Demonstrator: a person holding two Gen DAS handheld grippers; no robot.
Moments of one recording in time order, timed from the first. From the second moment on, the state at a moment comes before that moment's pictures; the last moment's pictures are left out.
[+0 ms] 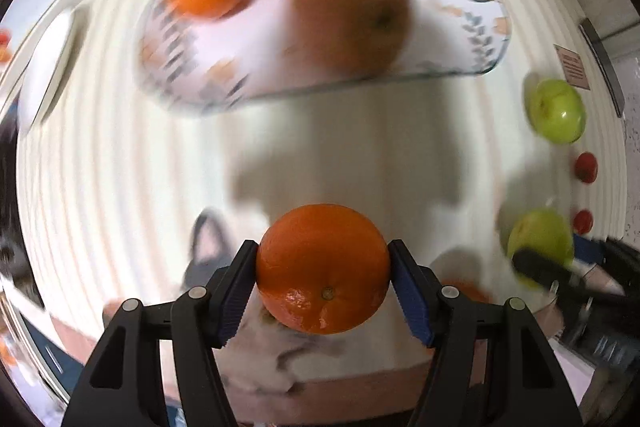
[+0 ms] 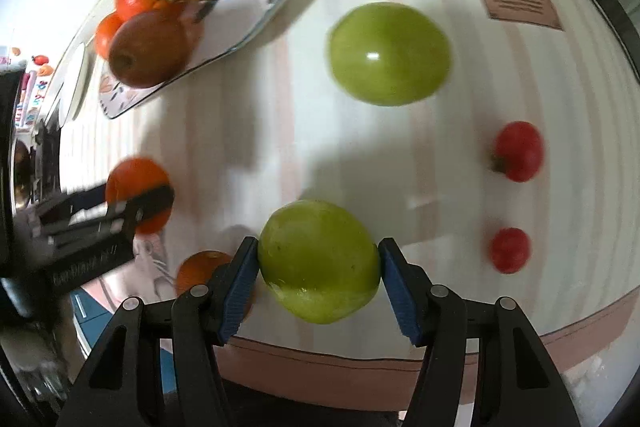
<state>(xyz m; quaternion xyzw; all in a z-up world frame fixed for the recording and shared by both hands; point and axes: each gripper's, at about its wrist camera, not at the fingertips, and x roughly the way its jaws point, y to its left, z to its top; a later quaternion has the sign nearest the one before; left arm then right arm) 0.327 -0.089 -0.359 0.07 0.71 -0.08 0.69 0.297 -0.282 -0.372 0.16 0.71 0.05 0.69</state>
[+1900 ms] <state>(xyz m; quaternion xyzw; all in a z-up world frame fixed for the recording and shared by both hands) 0.465 -0.020 -0.343 -0.08 0.74 -0.03 0.67 0.446 -0.255 -0.361 0.26 0.67 0.03 0.69</state>
